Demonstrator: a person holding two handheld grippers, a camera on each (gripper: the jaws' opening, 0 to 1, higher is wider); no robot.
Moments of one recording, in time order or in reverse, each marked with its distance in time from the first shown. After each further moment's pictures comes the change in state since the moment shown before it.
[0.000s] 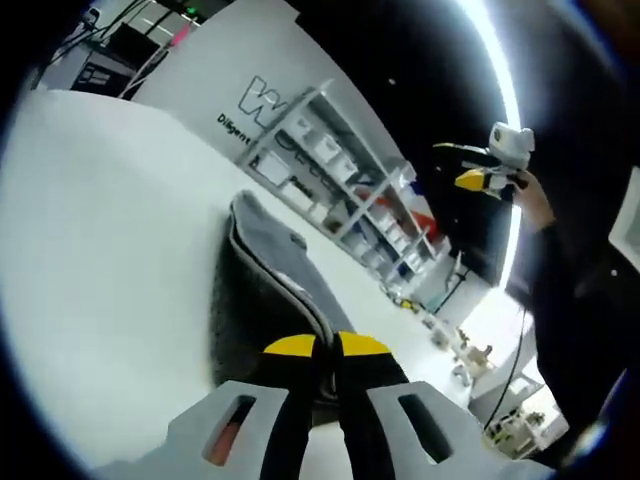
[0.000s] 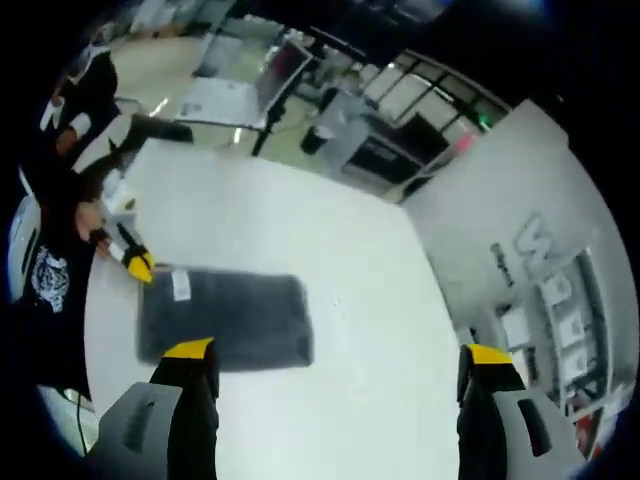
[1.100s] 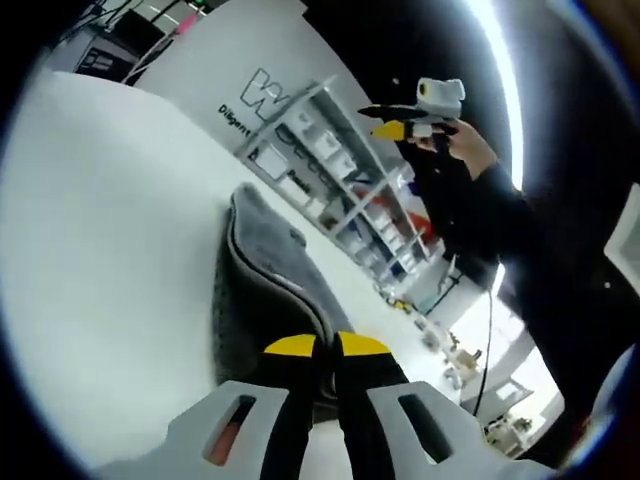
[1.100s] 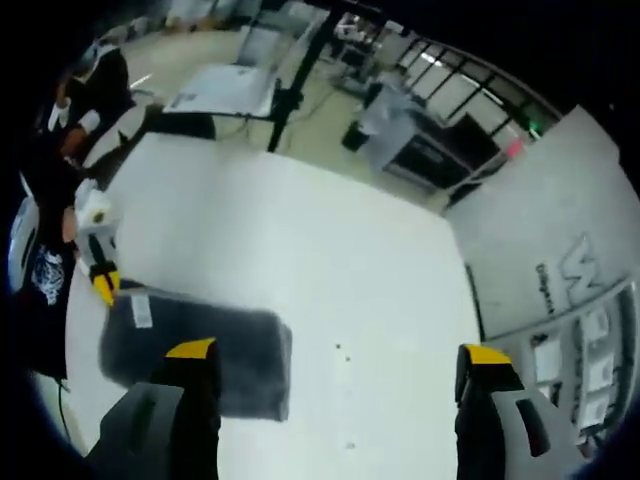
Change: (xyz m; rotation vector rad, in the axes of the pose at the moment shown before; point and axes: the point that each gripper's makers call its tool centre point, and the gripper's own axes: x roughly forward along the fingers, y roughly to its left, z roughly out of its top) left arm 0.002 0.006 -0.005 -0.045 0.018 -0.030; right arm 0.145 -0.034 0.049 -0.068 0.026 0.195
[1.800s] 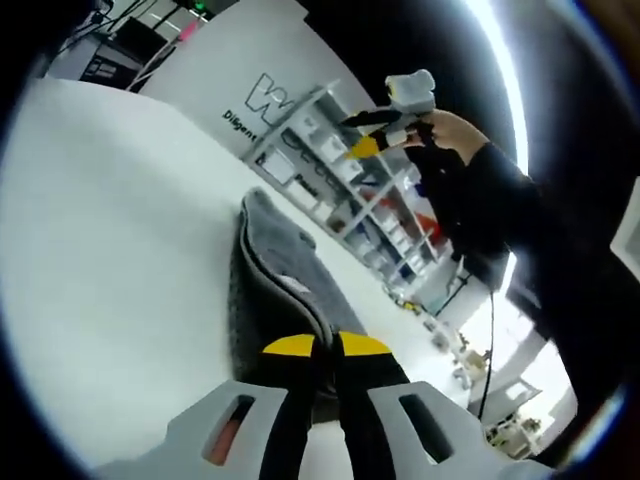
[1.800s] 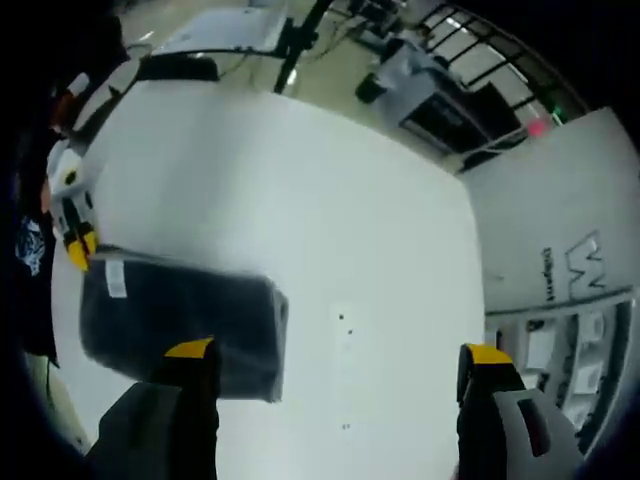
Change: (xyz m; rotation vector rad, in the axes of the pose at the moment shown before) left arm -0.011 0.005 -0.003 0.017 -0.010 0.046; right arm 0.048 0.012 -0.032 -0.060 0.241 0.009
